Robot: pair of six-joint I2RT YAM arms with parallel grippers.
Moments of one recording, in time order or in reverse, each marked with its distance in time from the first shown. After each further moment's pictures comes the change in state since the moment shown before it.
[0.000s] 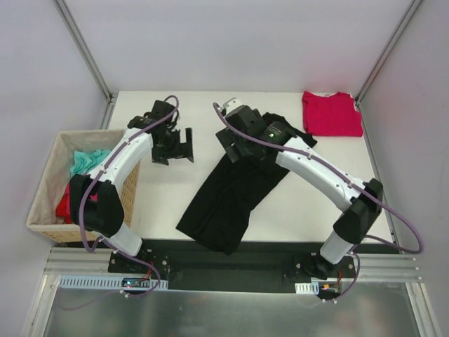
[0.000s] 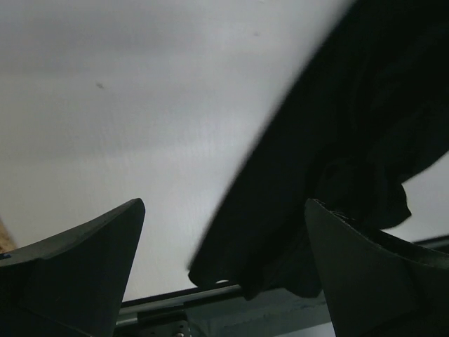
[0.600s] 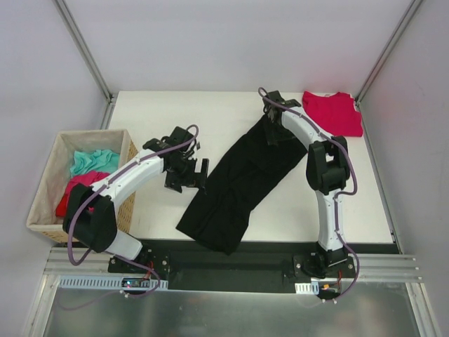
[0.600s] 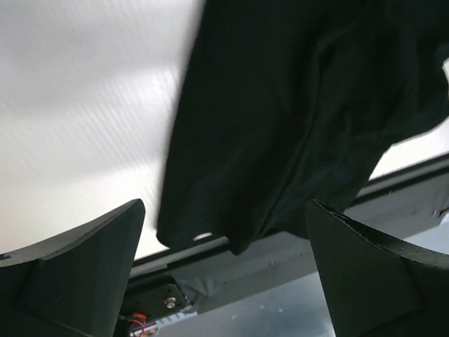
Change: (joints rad) left arm -0.224 -0.116 -0.235 0.029 0.111 -0.018; right arm -0.480 0.507 0.194 -0.098 0.072 0.106
